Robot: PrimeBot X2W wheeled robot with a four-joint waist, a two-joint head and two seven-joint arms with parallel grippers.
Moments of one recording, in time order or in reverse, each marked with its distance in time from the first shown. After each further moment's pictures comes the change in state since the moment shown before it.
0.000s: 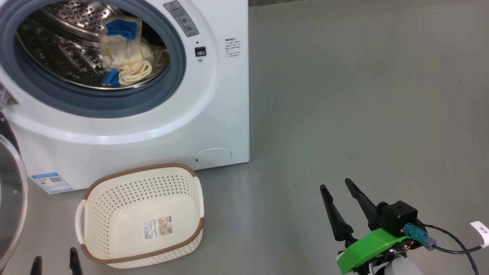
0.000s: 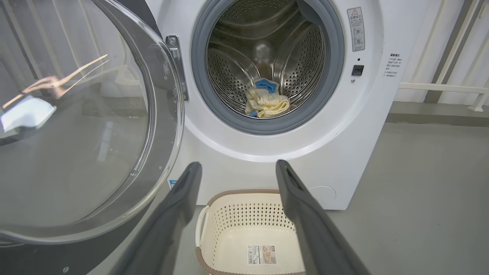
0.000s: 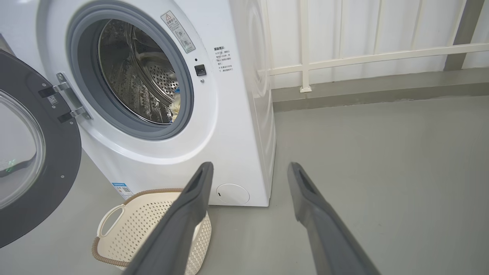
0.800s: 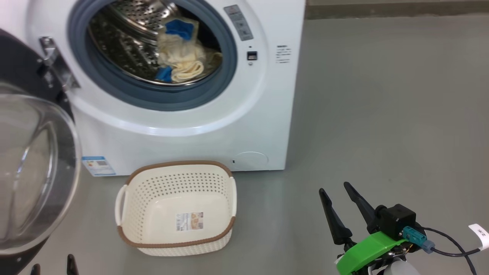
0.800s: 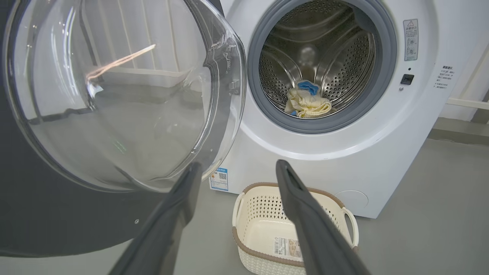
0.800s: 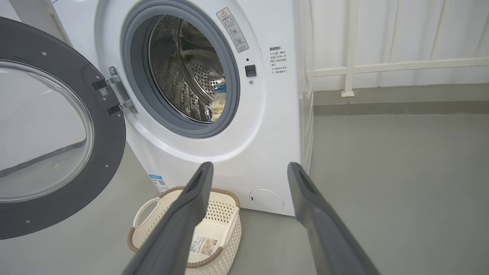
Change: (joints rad) left arm 0.007 0.000 0.010 0.033 -0.036 -0.015 0.000; right arm 0.013 0.000 0.006 -0.002 0.000 0.000 0.000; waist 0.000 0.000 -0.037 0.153
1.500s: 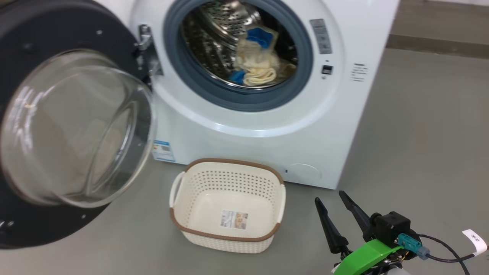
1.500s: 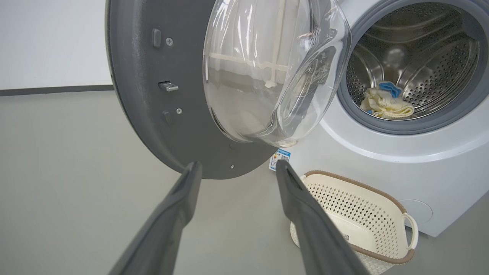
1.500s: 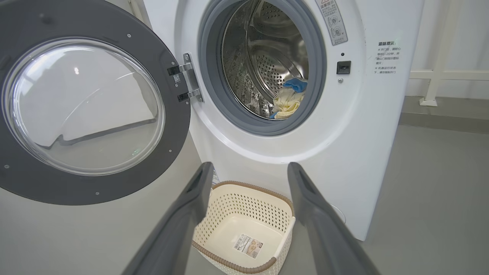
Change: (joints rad) left arm 0.059 0.000 0.004 0.030 -0.051 0.035 0.000; right arm 0.024 0.000 0.026 0.007 0.007 0.000 0.000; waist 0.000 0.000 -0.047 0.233
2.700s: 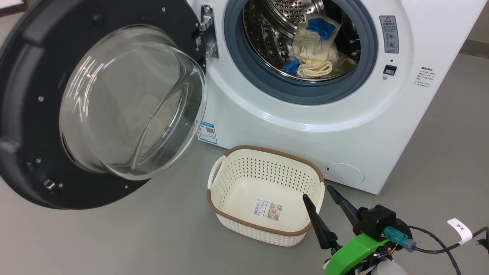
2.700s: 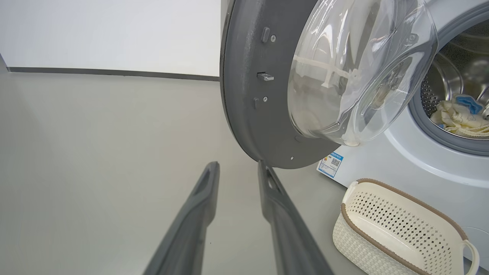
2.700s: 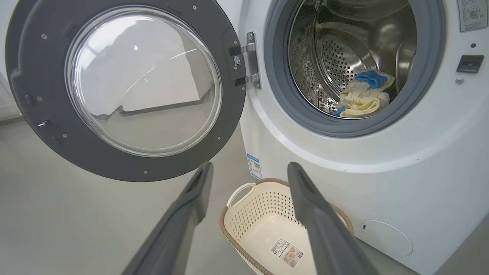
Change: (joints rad) left arm 0.021 0.000 0.002 -0.024 -0.063 0.079 0.000; right arm -0.049 -0.001 0.051 0.029 -0.028 0.000 0.000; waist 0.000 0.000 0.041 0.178
